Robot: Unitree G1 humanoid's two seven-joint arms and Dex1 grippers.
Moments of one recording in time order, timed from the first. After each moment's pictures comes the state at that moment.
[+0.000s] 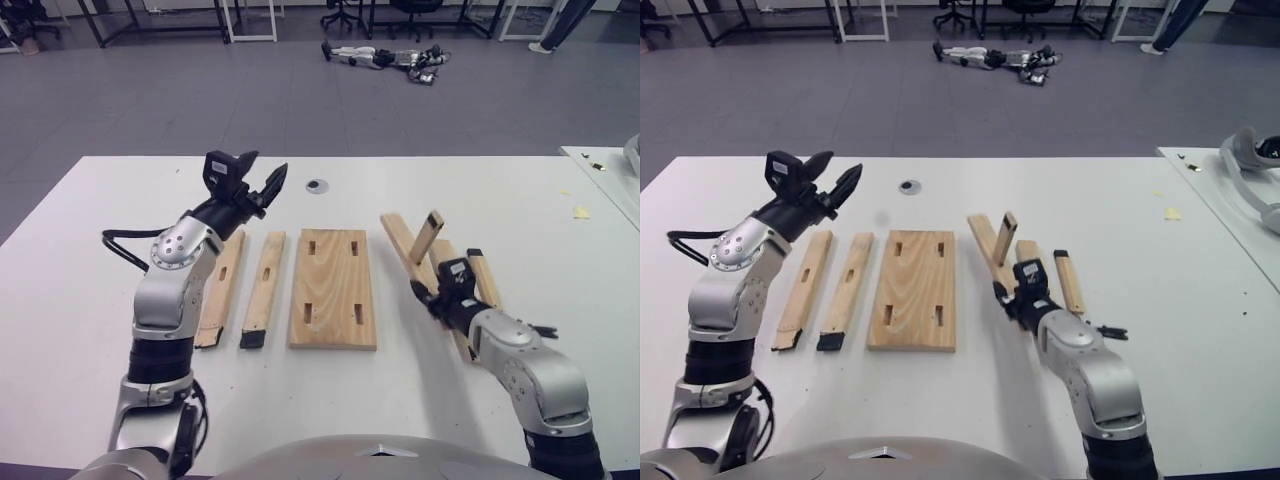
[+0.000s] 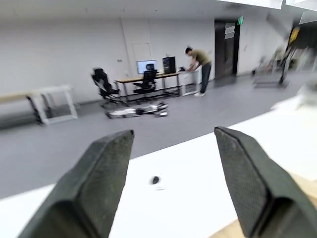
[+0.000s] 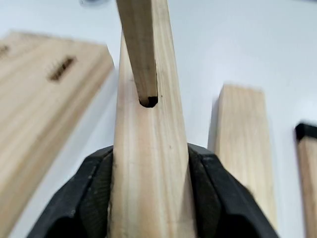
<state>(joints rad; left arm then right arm) -0.34 0.25 0.11 -0.24 -0.42 0.45 -0.40 0.03 -0.32 0.00 -0.56 0.30 0.91 0.19</state>
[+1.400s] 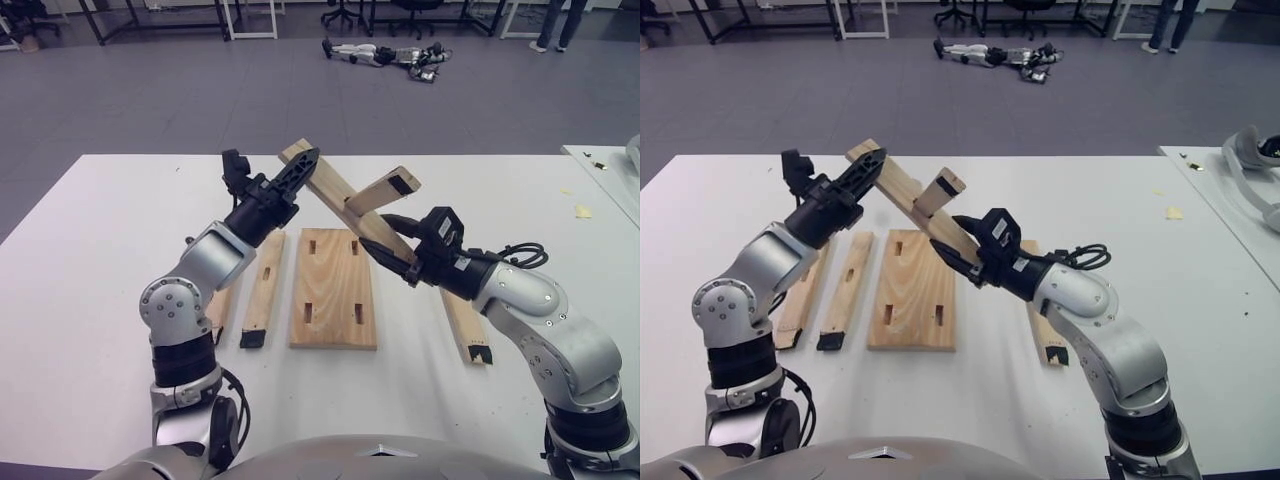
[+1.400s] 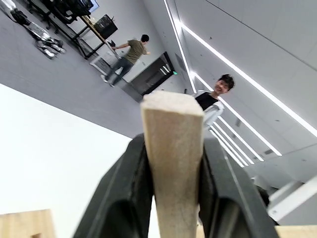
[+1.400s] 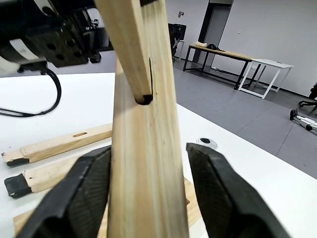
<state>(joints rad) -0.35 0.12 0.27 -0.37 -1.45 0.82 0.14 -0.12 -0.49 0.08 -0.73 0.44 0.75 0.49</state>
